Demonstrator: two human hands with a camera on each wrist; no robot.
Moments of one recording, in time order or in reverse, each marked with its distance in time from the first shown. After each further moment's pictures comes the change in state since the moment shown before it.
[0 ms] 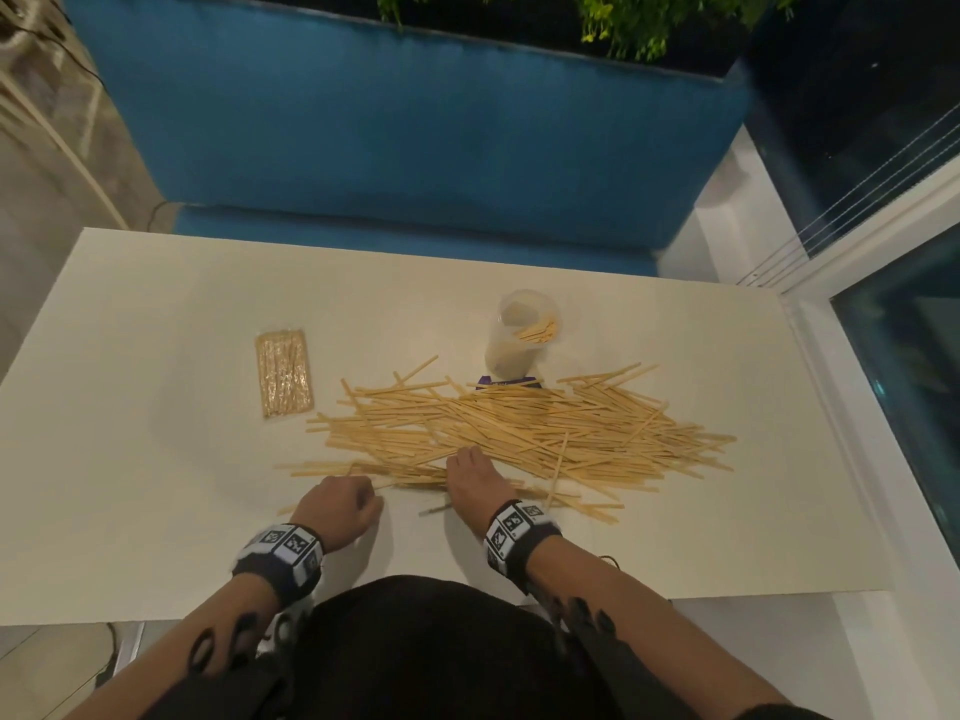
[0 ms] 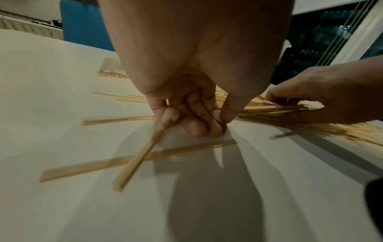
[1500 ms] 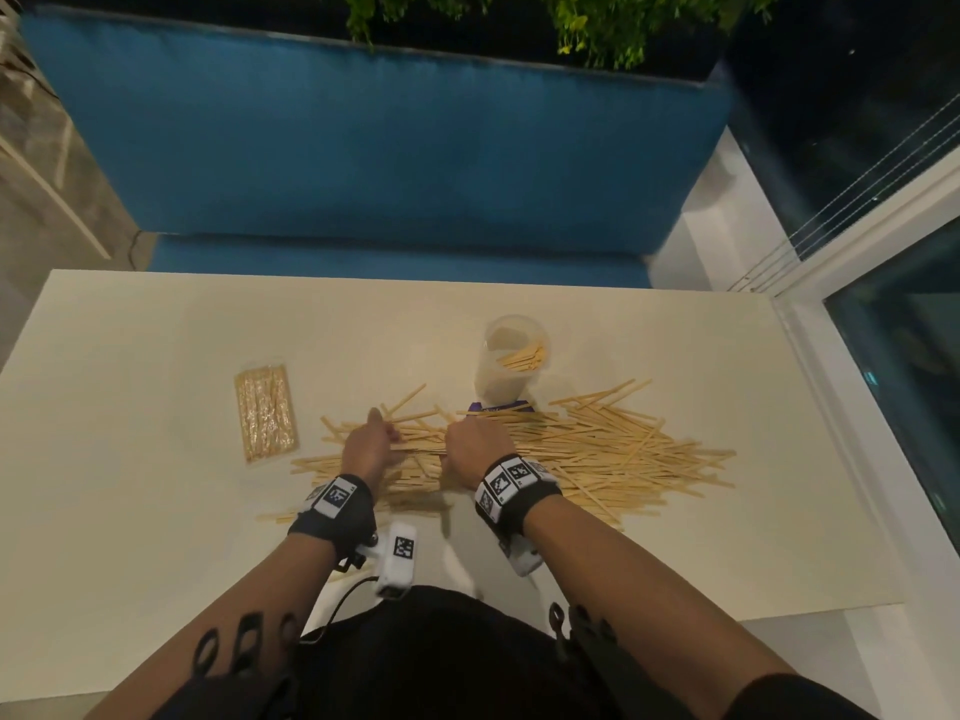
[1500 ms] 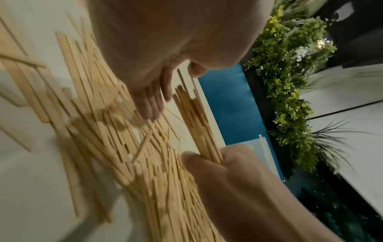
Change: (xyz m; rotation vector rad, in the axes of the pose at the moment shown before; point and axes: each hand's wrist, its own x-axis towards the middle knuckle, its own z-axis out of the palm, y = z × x) left_hand 0.084 0.106 -0.064 -1.139 0.146 -0.539; right_hand 0.049 0.055 -0.101 0.218 -0.002 0.185
